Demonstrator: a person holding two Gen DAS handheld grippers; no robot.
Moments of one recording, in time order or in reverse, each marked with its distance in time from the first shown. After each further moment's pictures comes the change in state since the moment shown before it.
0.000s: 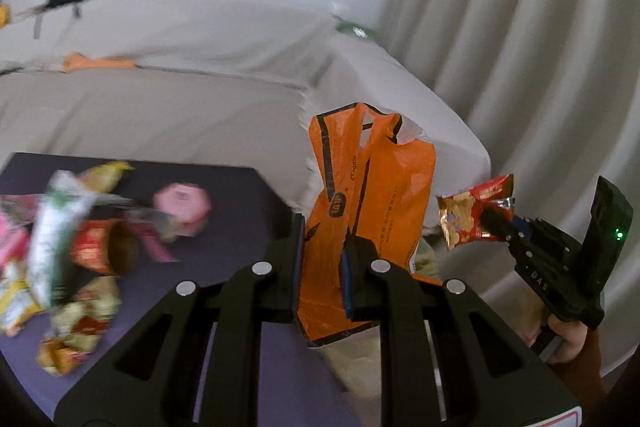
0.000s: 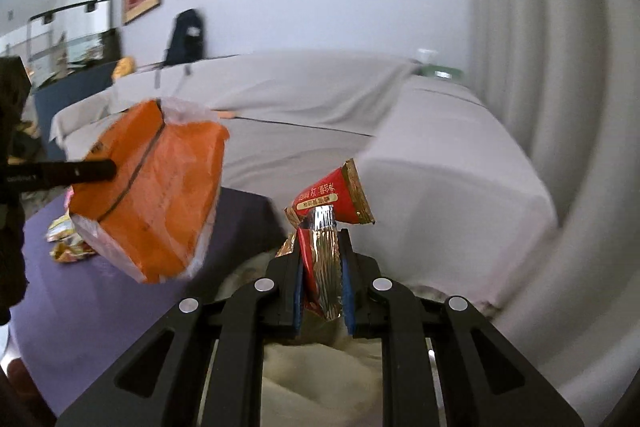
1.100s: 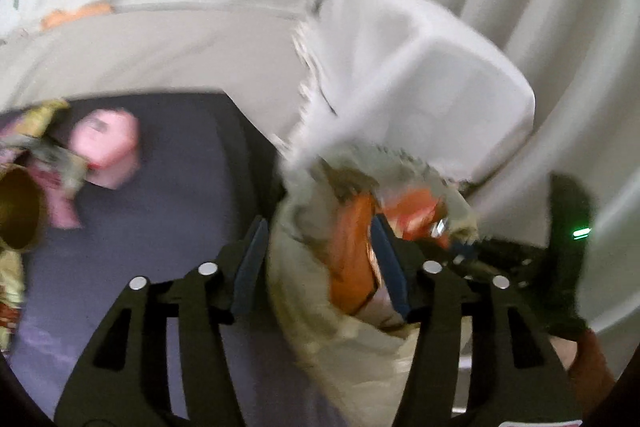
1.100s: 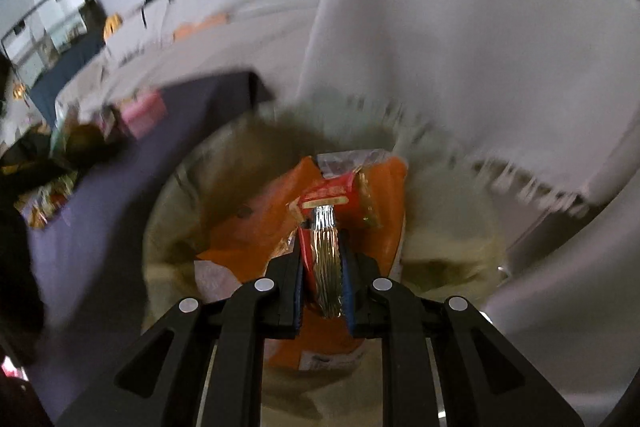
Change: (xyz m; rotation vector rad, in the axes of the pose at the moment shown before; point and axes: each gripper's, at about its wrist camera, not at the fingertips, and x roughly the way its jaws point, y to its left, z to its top) left arm 0.118 0.004 -0.042 0.005 0.123 0.058; right arm 0.152 -0.003 -0.091 0.127 0.415 0.155
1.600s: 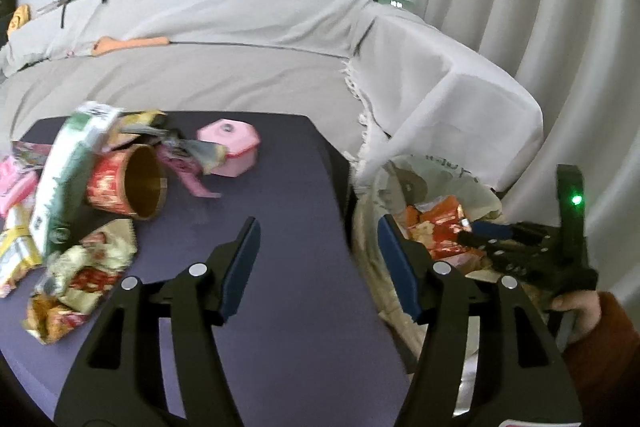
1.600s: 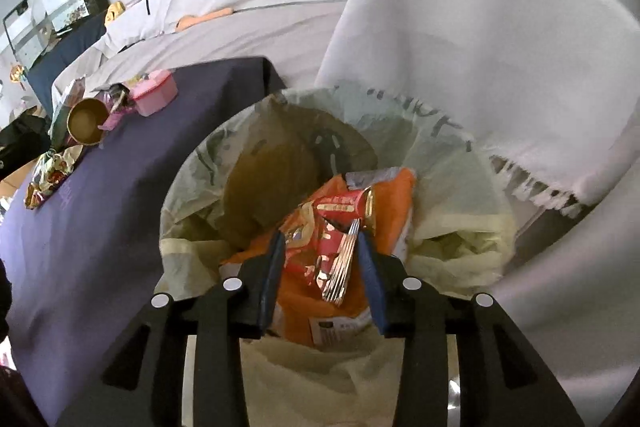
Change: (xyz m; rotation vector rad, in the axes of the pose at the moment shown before) left arm -0.085 0.051 -0.043 0.006 -0.131 0.111; right arm -0.022 0.026 -0.014 -0.044 -0.052 -0.048
